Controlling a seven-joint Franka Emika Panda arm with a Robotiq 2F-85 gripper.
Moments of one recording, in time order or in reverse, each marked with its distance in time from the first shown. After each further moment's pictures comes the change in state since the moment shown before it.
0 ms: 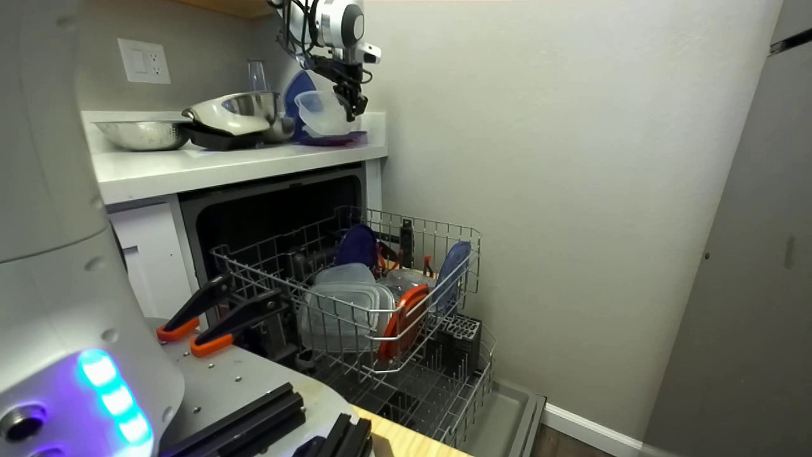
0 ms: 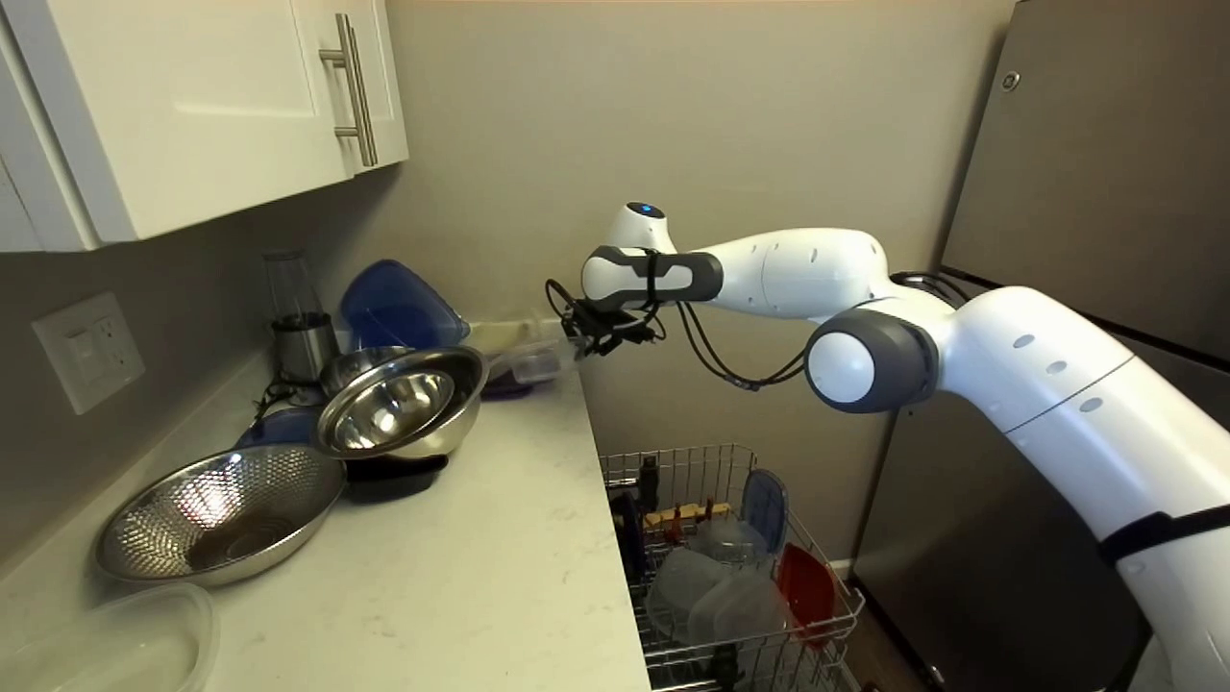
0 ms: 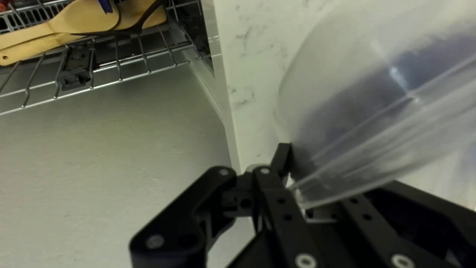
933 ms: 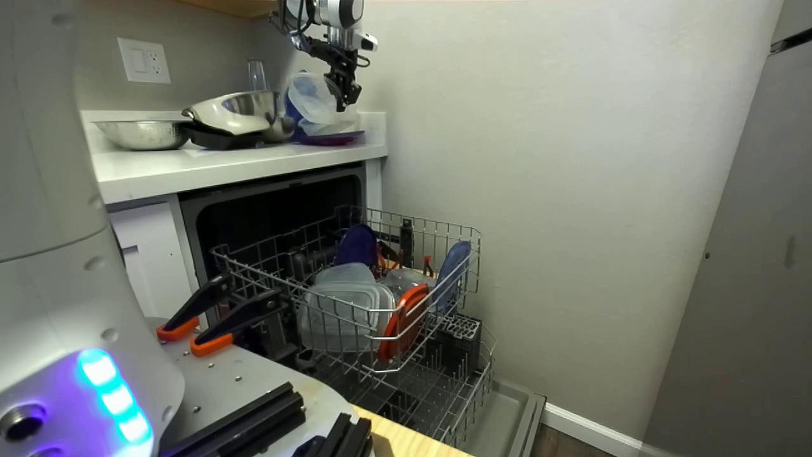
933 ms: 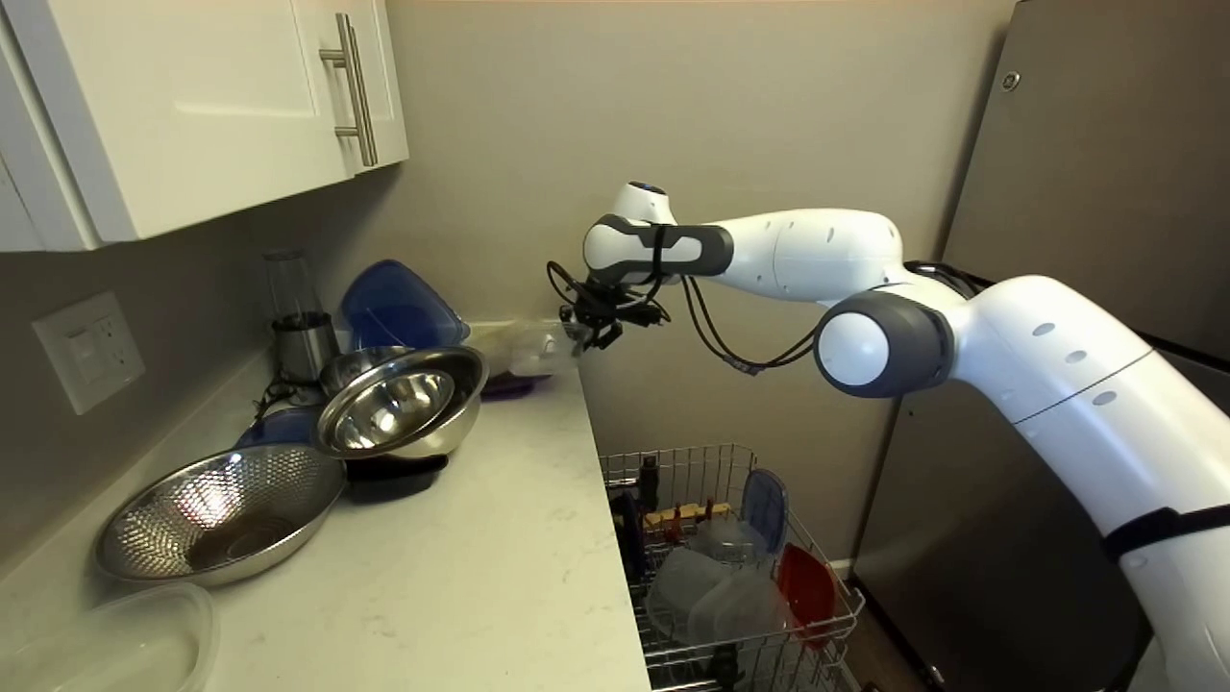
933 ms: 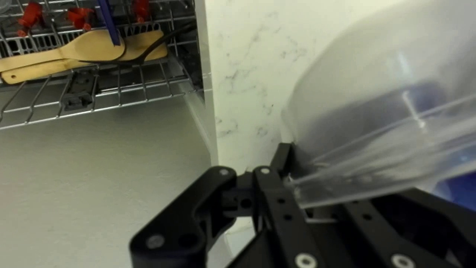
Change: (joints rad) arm -0.027 -0.050 0.065 0.008 0.031 -0.165 -0.110
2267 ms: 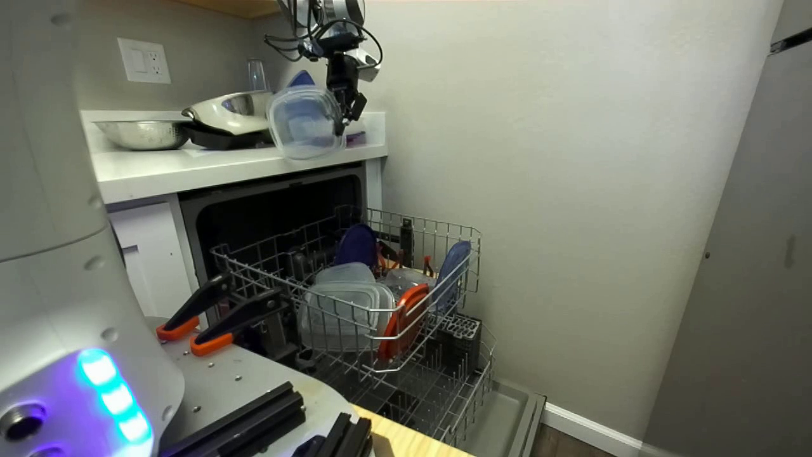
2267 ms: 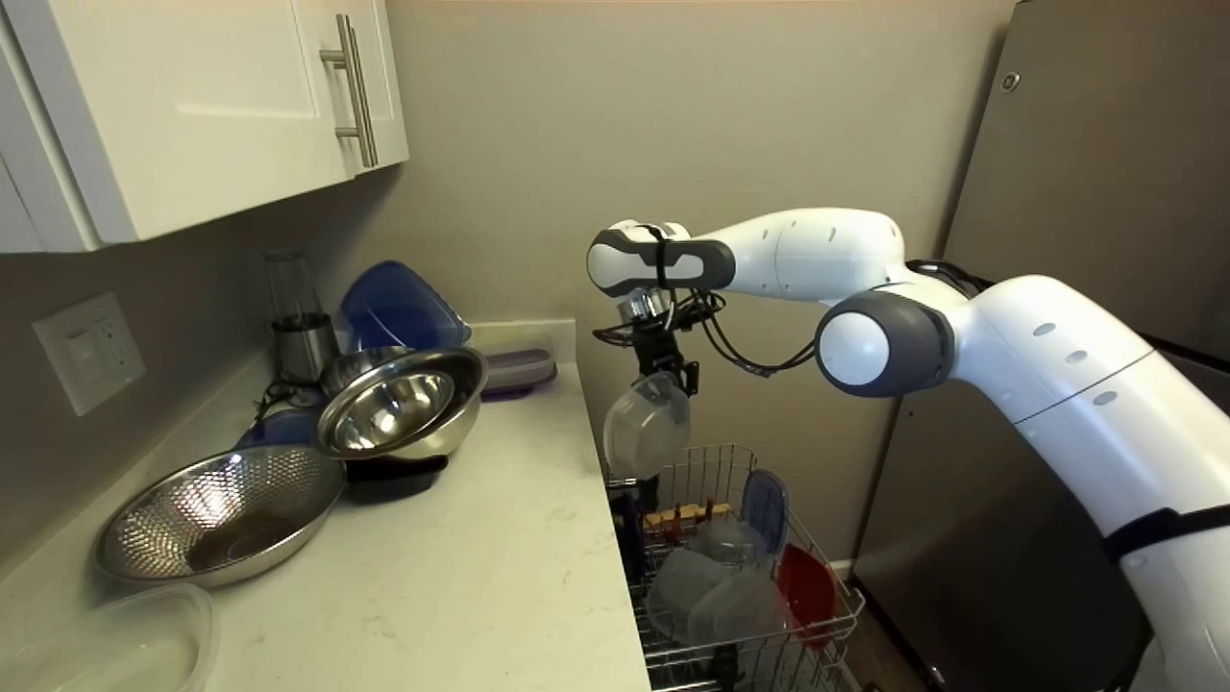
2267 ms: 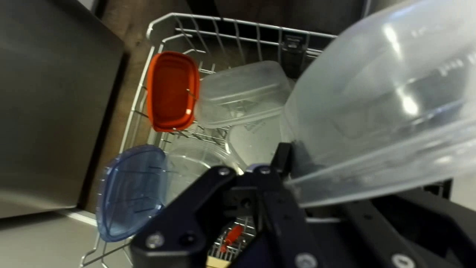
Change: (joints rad) arm 0.000 -0.001 -0.016 0.001 -0.251 -0.871 -0.227
